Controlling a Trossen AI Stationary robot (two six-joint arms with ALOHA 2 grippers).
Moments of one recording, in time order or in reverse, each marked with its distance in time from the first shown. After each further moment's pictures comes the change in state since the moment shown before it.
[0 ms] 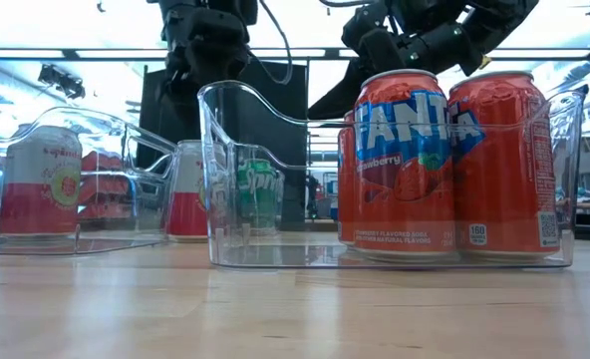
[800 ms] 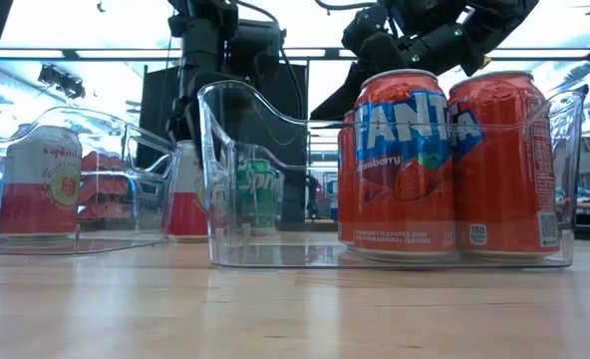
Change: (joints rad) left arm -0.001 0.199 0.000 -0.026 -0.055 0.099; right arm 0.000 0.000 0.000 -0.026 0.000 -0.003
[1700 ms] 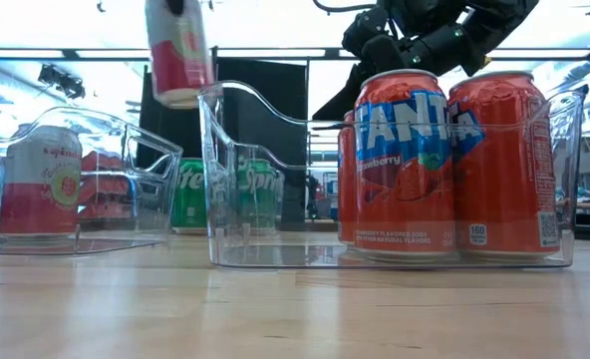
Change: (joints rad) left arm -0.305 -0.126 0.480 -0.461 -0.152 -0.097; right arm 0.000 0.000 0.000 -0.017 0.000 -0.003
